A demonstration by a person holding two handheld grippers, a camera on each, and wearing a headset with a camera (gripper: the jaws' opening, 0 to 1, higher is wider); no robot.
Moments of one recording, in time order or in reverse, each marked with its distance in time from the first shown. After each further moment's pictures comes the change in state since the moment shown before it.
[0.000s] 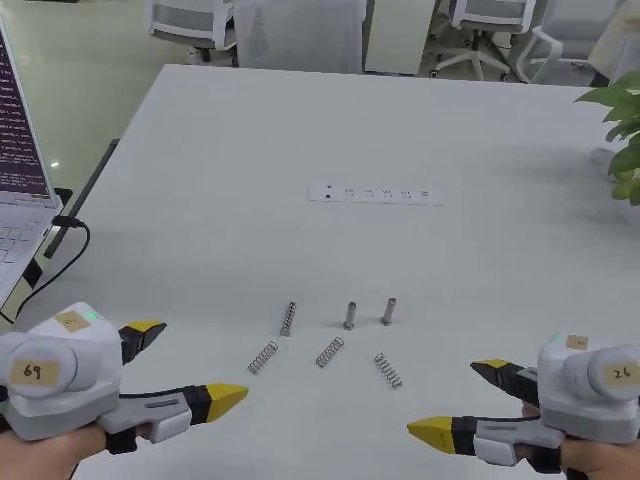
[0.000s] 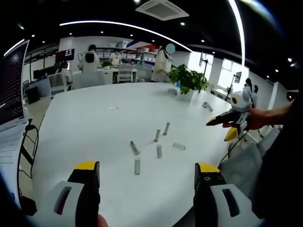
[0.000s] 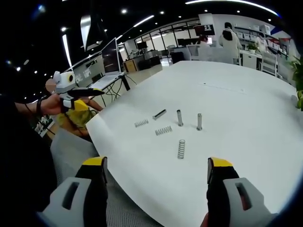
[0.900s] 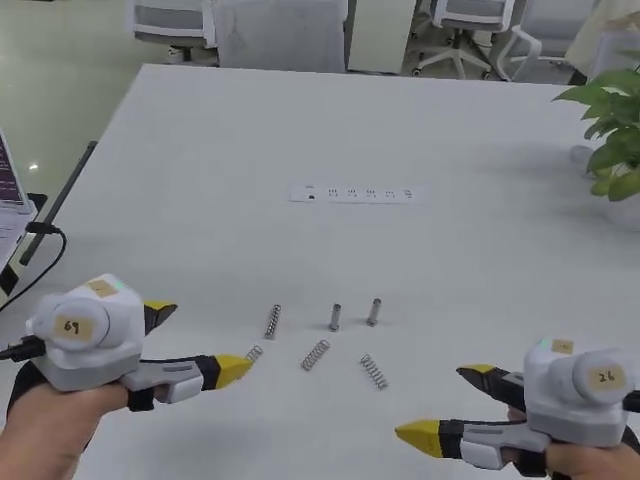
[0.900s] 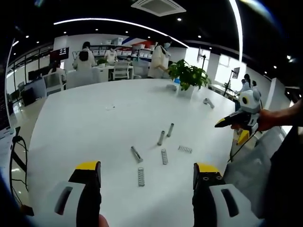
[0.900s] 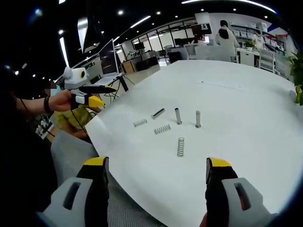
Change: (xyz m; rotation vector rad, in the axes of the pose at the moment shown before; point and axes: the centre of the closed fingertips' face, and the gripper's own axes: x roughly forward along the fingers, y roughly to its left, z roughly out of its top) left arm 0.052 0.015 0.011 0.030 0.038 -0.031; right arm -0.002 -0.002 -0.005 0.033 -0.006 -0.010
